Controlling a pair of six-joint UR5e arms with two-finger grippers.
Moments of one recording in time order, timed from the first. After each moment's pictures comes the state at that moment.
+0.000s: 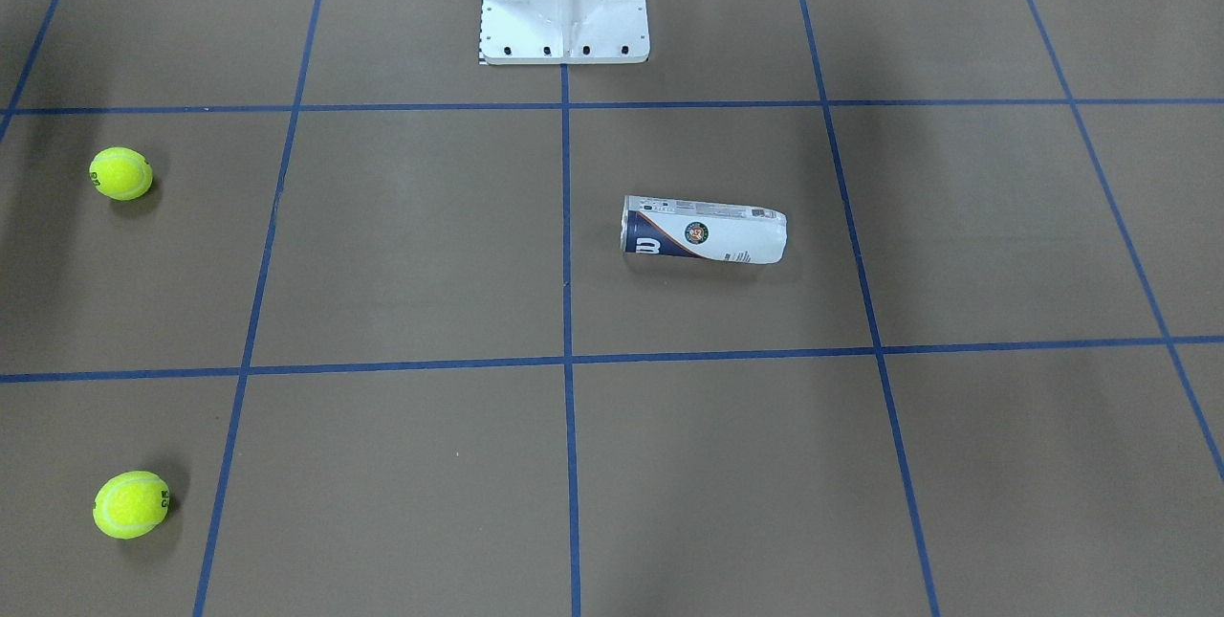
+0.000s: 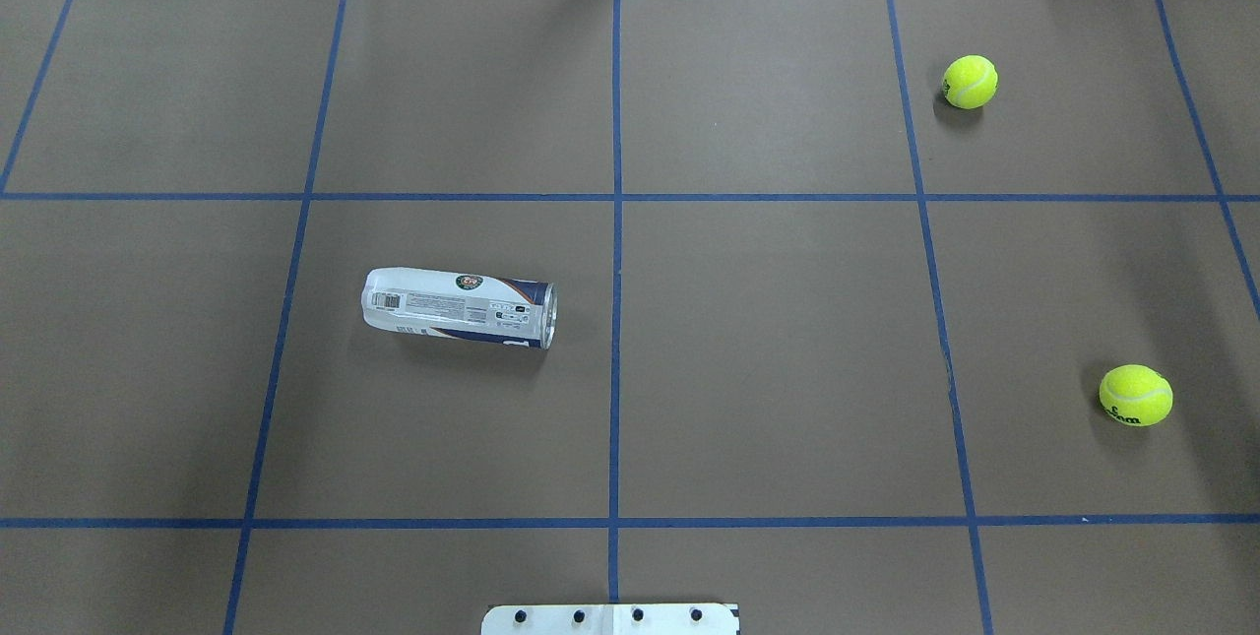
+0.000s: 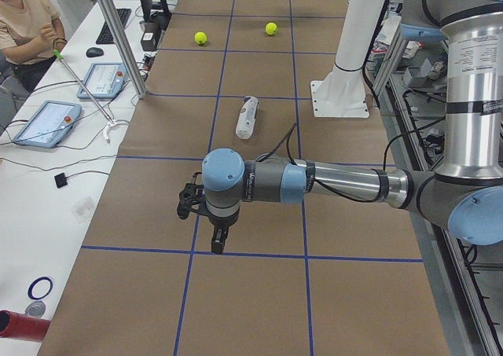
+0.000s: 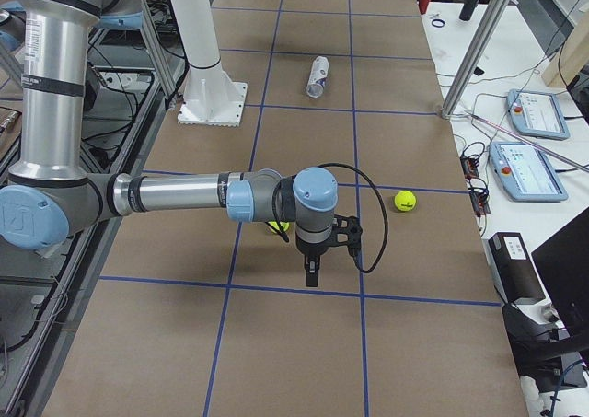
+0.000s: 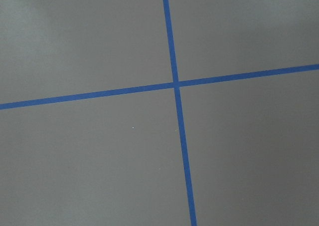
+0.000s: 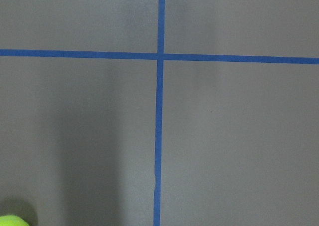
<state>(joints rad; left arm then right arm) -1.65 -1.50 -1.77 -1.52 -2.38 0.14 1.55 -1.72 1.81 -1.61 2.29 0.04</state>
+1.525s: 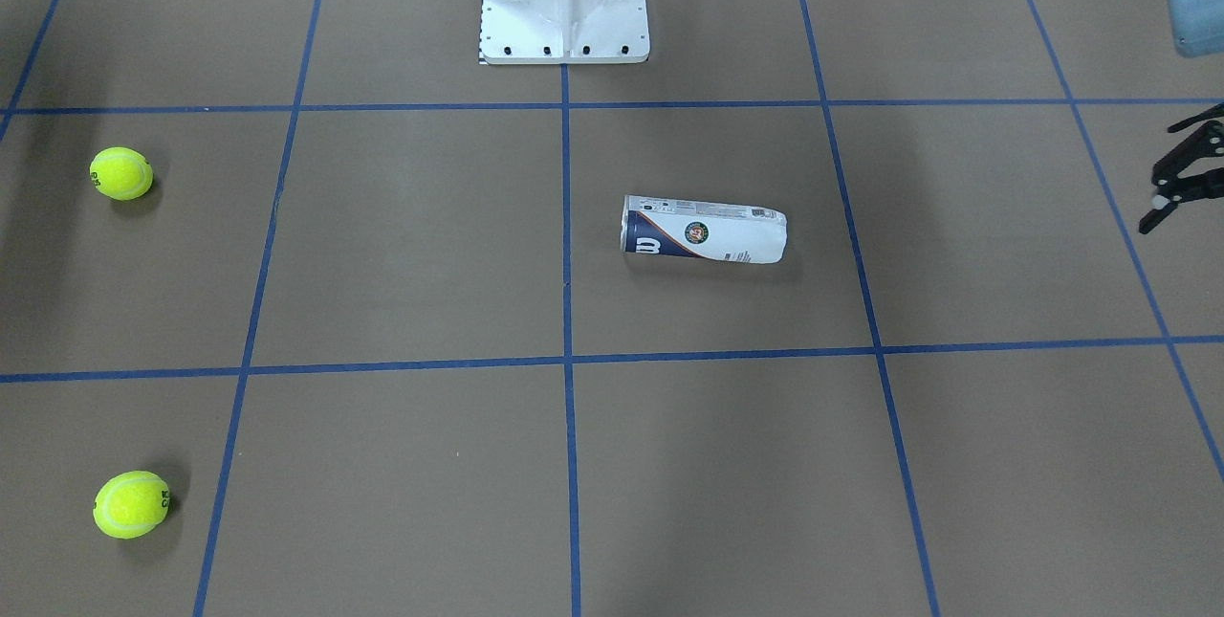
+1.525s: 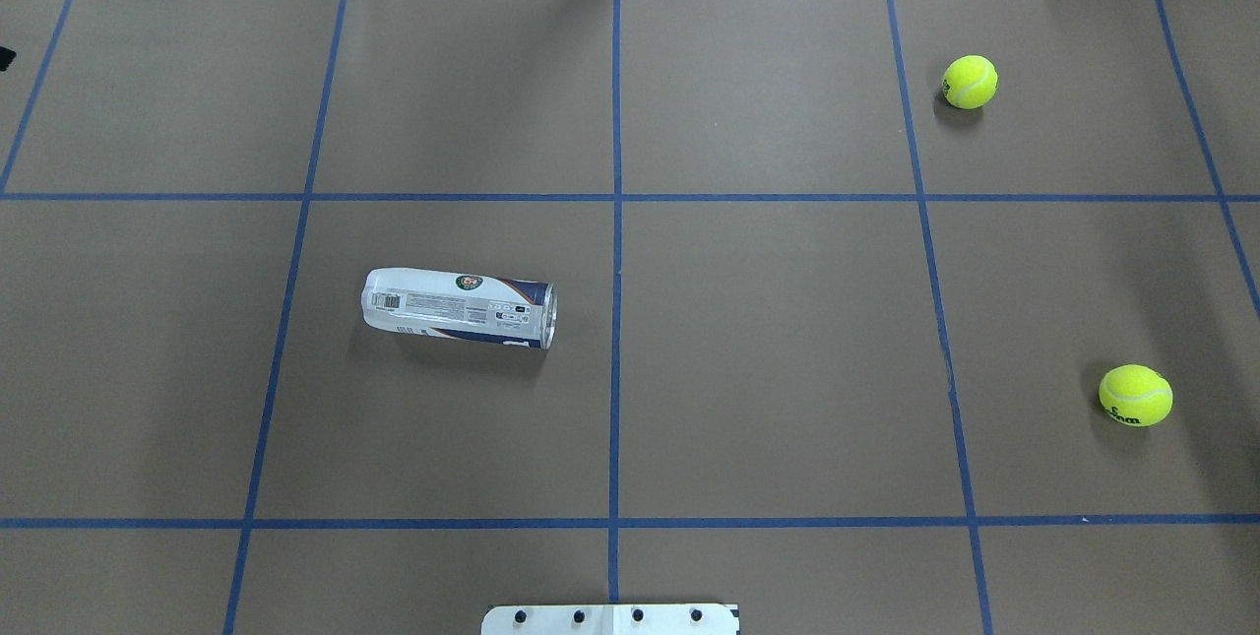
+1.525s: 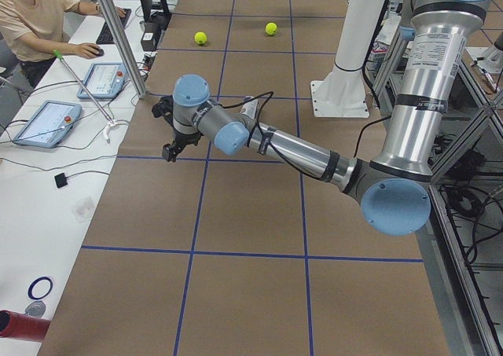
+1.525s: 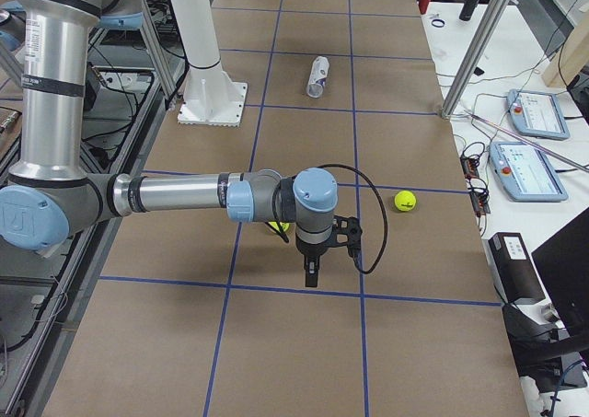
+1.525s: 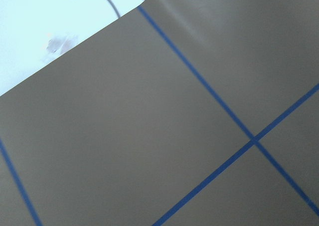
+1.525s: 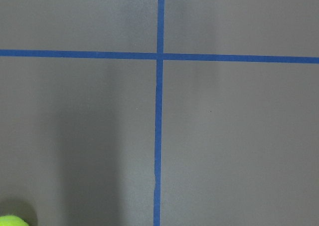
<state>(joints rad) -1.33 -1.81 -1.75 -1.90 -2.38 0.09 1.55 -1.72 1.81 -1.61 2.29 0.04</state>
